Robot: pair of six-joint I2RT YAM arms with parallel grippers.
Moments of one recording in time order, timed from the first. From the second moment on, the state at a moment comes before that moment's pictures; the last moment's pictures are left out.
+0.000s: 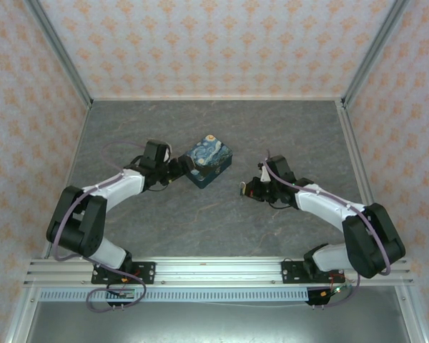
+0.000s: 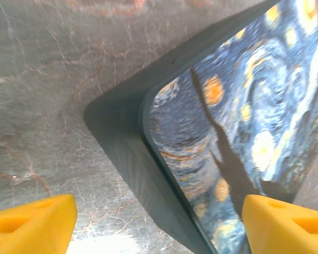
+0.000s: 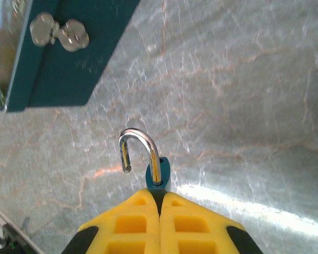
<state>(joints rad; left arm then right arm) -0.28 1.50 0.80 -0.15 0.25 -0.78 0.47 1.34 0.65 -0.24 -0.41 0.70</state>
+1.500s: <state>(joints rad) -0.27 0.87 0.78 -0.40 -0.22 -0.59 0.48 1.16 0.76 -0.46 -0.02 0.59</state>
